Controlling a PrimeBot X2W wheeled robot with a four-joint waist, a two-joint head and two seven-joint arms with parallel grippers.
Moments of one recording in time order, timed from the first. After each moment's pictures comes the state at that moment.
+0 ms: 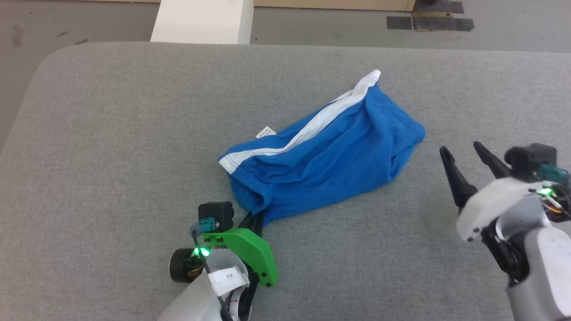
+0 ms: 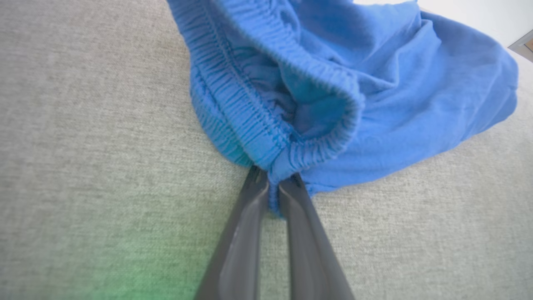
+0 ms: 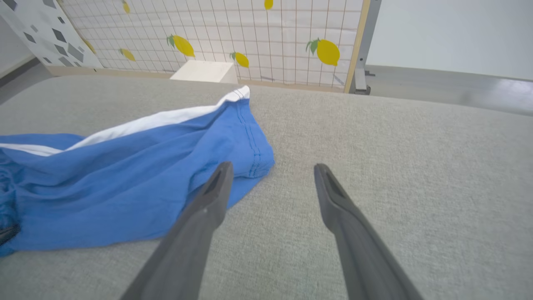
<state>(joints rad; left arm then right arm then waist) -0.39 0.15 -0.70 0.51 -0.79 0.23 -0.13 -0.28 -0.22 0.03 0.18 0.27 0.13 0.18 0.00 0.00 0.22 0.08</state>
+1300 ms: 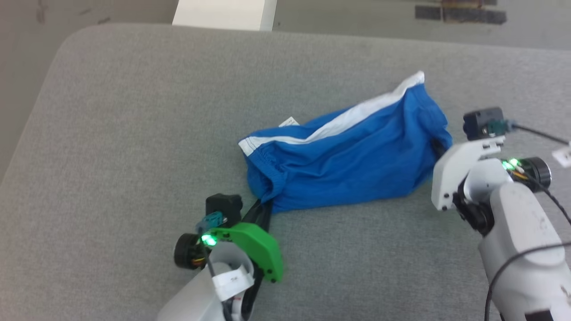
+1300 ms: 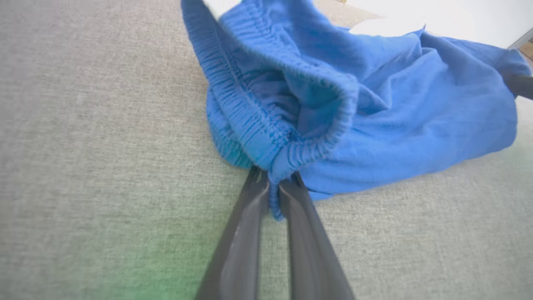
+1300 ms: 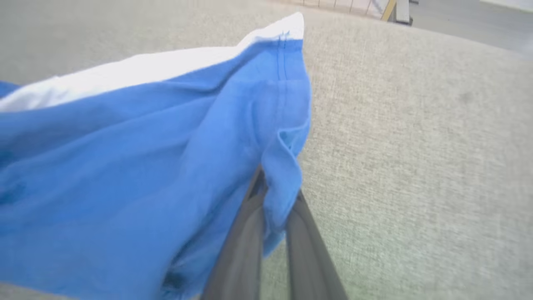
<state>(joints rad) -0.42 0.18 -0.75 0.44 -0.76 0.22 -0.17 -0.58 -0.12 0.00 0.61 0.10 0.13 0.30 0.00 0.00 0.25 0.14</state>
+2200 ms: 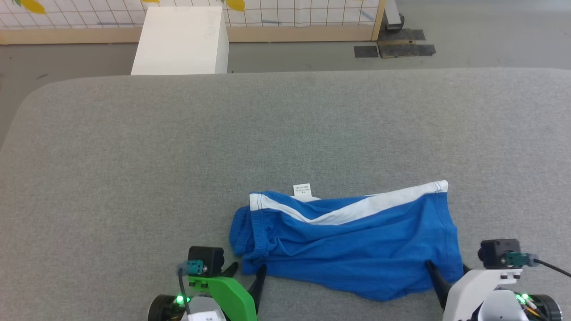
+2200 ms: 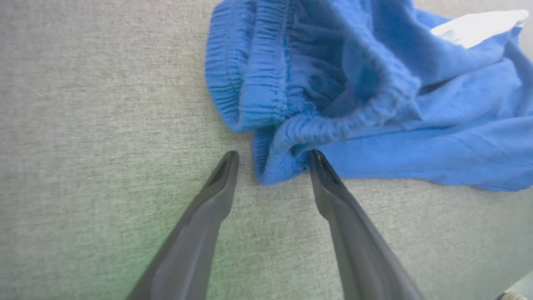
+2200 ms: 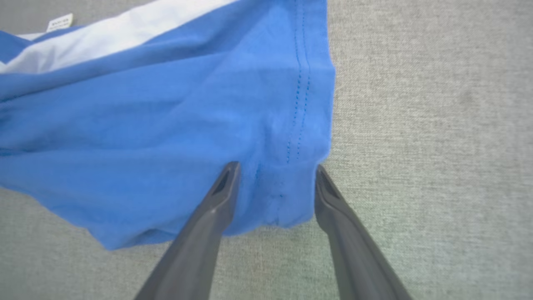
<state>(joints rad) -0.19 0.38 -0.80 0.17 -0.83 0.29 0.08 0.06 -0.05 -0.07 0.10 0.19 0.13 0.43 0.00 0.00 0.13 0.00</state>
